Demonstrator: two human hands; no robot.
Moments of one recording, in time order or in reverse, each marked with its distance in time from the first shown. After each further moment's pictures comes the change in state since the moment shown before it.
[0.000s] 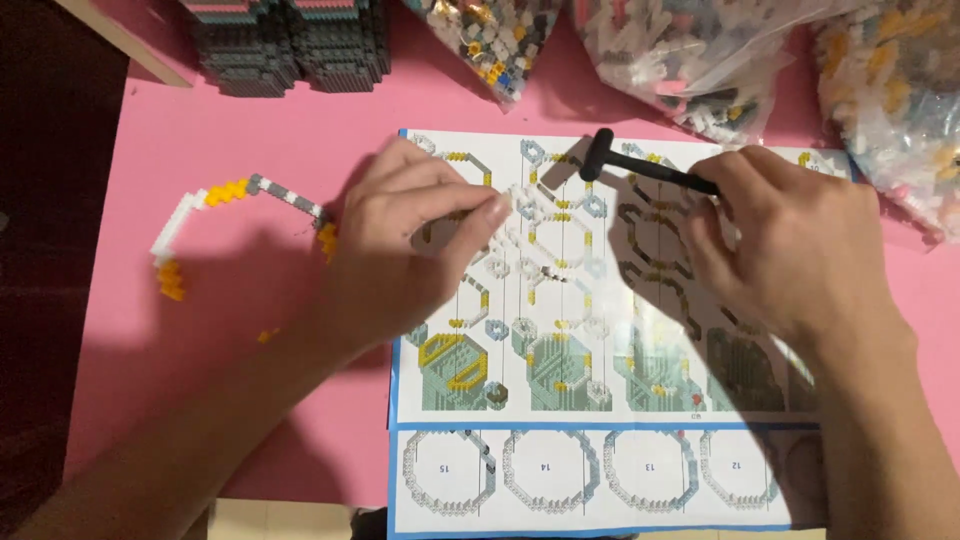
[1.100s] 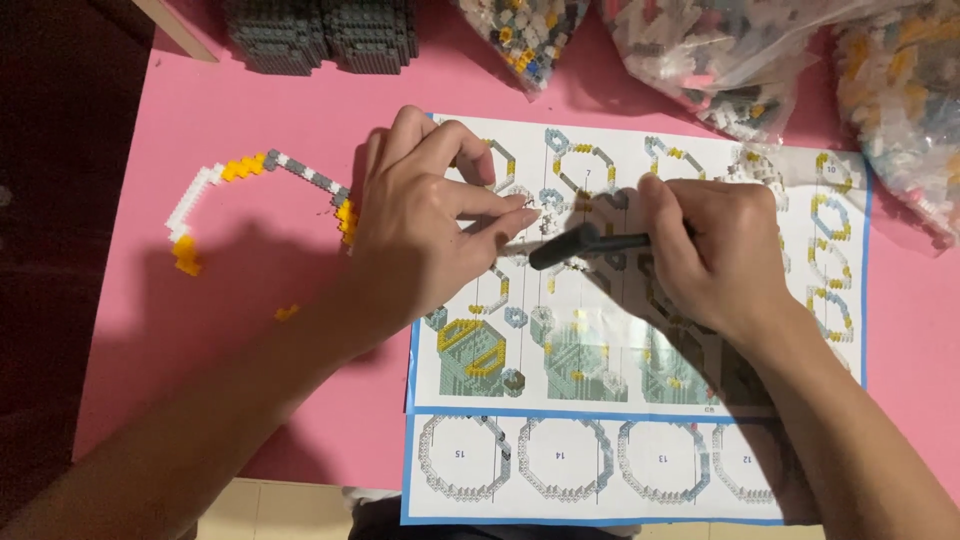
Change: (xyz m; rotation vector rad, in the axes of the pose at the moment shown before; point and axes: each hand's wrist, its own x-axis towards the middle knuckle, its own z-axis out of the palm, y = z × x) left_hand -0.008 -0.020 0.006 0.315 0.015 0.040; right_hand 0.020 -0.050 0.018 0.534 0.090 0.020
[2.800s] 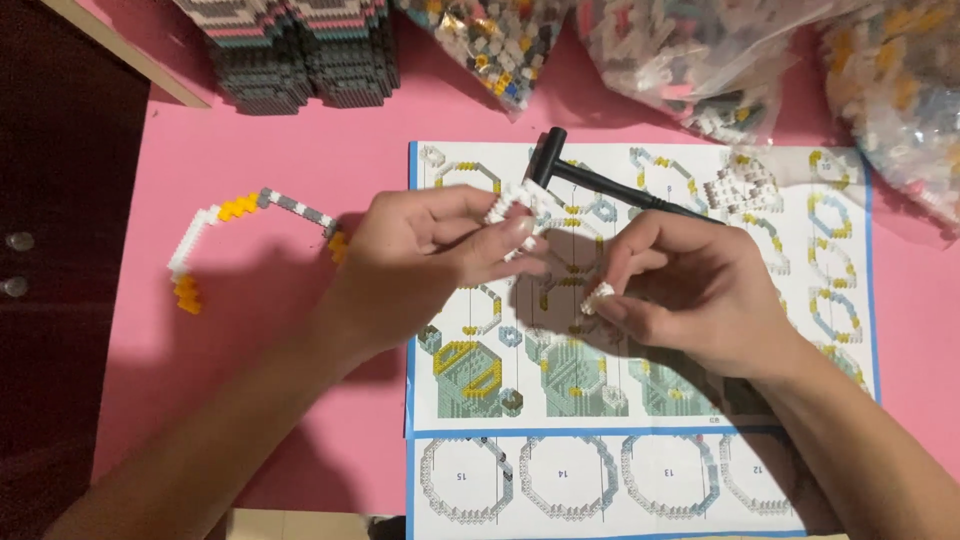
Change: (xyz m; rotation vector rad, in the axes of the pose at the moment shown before) left_hand 0.038 0.044 -0.041 -1.050 -0.370 -1.072; right_hand -0.014 -0.025 -0.009 1.078 -0.150 0.240
